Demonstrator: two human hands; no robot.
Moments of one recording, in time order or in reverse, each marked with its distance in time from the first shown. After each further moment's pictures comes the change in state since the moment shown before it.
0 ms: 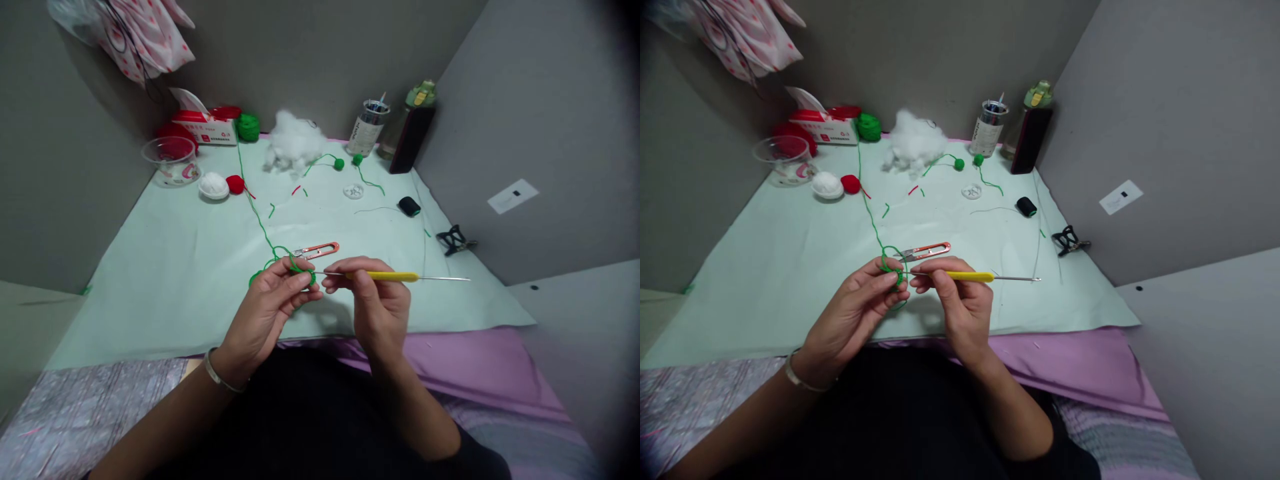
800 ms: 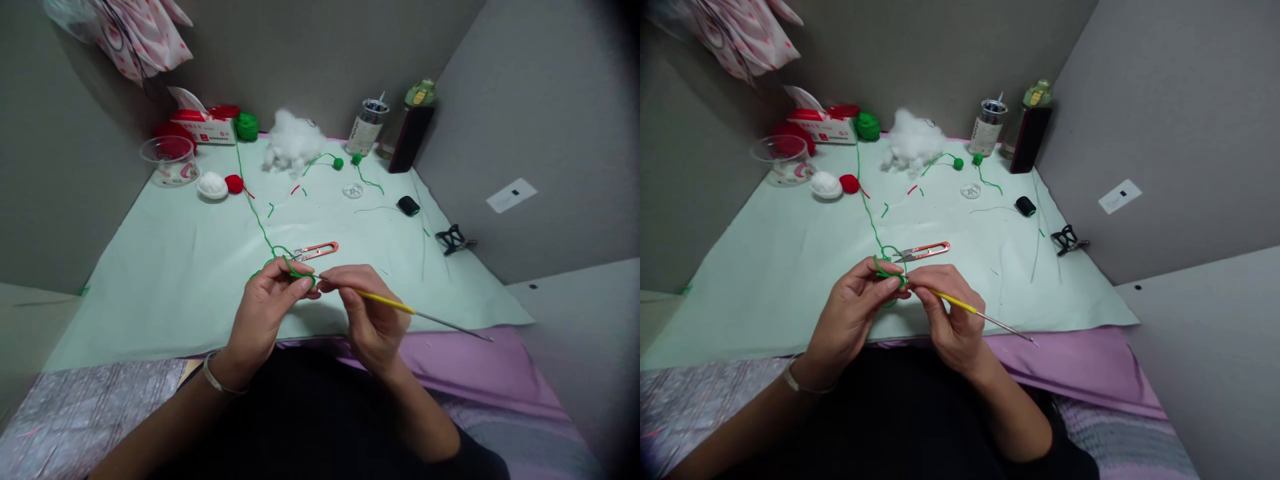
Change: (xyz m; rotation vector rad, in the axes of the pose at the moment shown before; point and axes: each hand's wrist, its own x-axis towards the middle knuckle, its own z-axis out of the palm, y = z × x) left_hand -0.002 -0.008 -0.003 0.255 0.011 0.215; right_hand -0.004 -0.006 -0.001 -0.295 -0.135 -0.322
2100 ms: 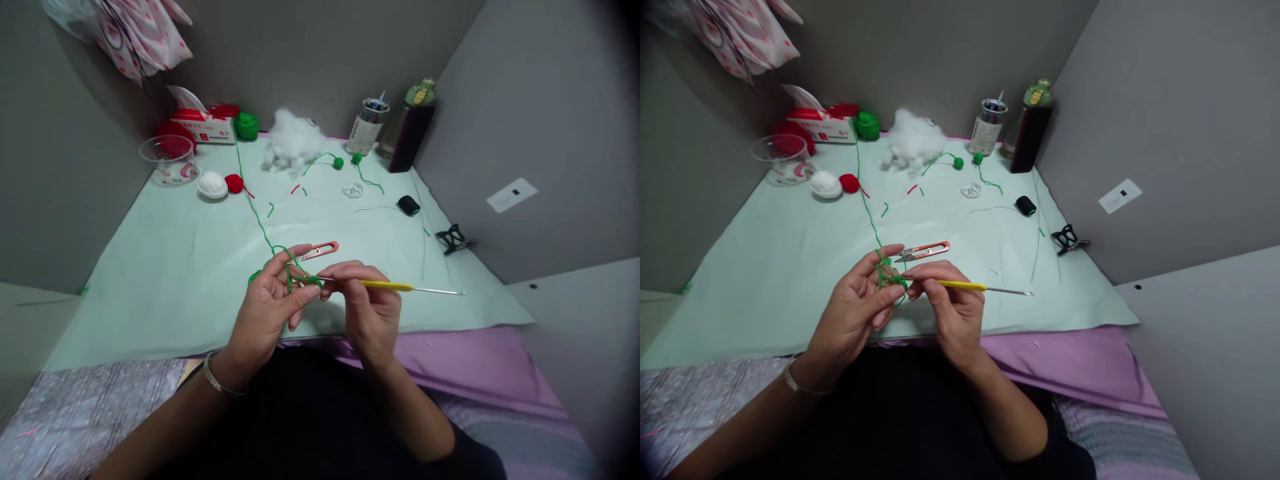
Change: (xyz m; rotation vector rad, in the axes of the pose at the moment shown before) left_hand 0.001 0.002 0.000 -0.041 -0.106 -0.065; right_hand -0.003 0.008 0.010 0.399 0.129 0.291
